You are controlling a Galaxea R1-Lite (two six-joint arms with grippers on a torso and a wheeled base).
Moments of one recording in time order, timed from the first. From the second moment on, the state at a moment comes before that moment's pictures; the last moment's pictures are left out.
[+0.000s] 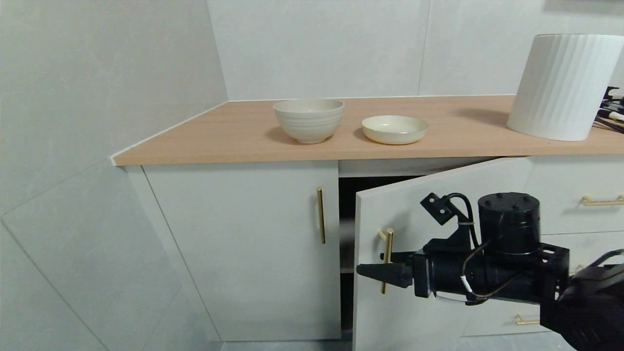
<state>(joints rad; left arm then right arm) 0.00 0.00 0.00 0.00 0.01 0.01 0.62 1.79 -0.60 -0.89 0.52 0.42</state>
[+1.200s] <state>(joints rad) 0.00 0.28 -0.39 0.13 -0.47 -0.03 0.62 1.60 -0.44 -0.89 0.61 0.42</state>
